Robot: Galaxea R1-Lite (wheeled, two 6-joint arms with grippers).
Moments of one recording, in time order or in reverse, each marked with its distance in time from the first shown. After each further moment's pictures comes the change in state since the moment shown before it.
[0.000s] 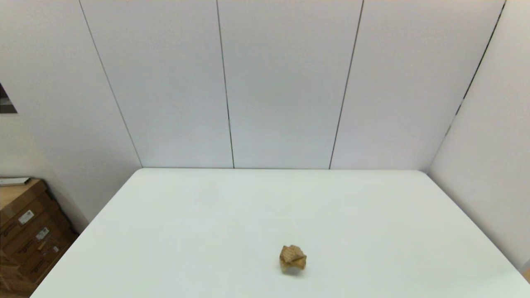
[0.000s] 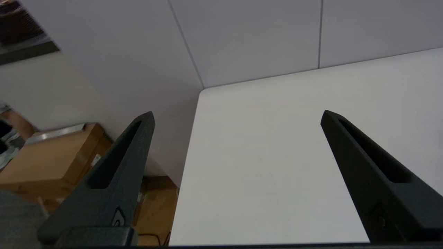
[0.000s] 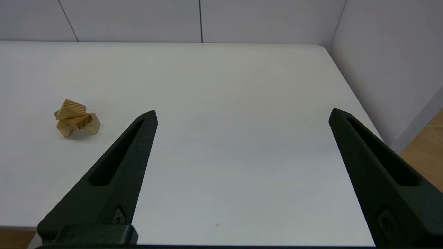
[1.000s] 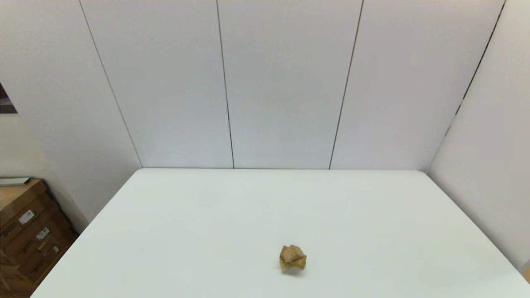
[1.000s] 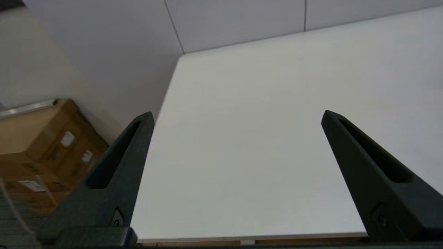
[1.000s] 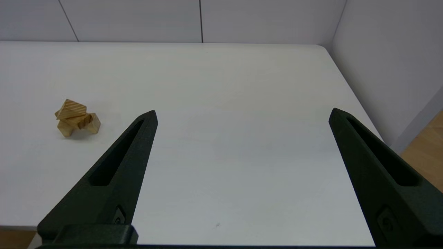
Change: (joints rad) left arm 0.101 -0.511 0.459 0.037 -0.147 -0.034; right arm 0.000 0.000 0.000 0.000 0.000 0.000
